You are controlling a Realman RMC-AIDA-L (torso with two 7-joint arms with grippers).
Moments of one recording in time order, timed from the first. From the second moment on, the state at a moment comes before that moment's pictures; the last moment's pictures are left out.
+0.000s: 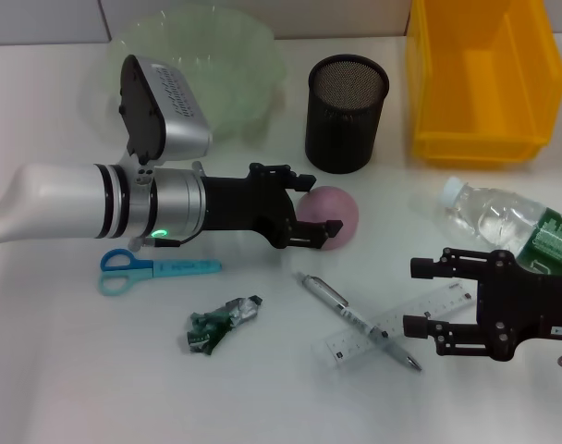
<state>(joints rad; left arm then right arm) -0.90 -2.08 0.67 0.08 2.08 1.06 -1.02 0.37 2.06 -0.75 -0.57 -1.97 -1.73 1.08</state>
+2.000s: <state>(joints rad) -0.92 -2.08 0.67 0.06 2.07 1.03 -0.99 0.37 2.06 -0.75 -0.57 -1.97 -1.72 1.08</state>
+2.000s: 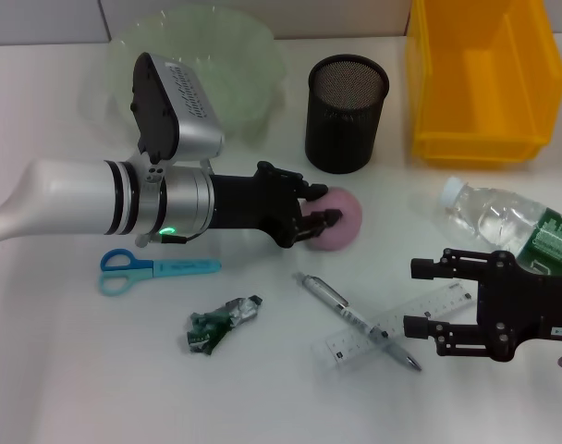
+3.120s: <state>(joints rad) -0.92 -2.08 0.67 0.06 2.07 1.03 -1.00 0.37 2.06 -0.75 -0.57 -1.97 -1.72 1.08</state>
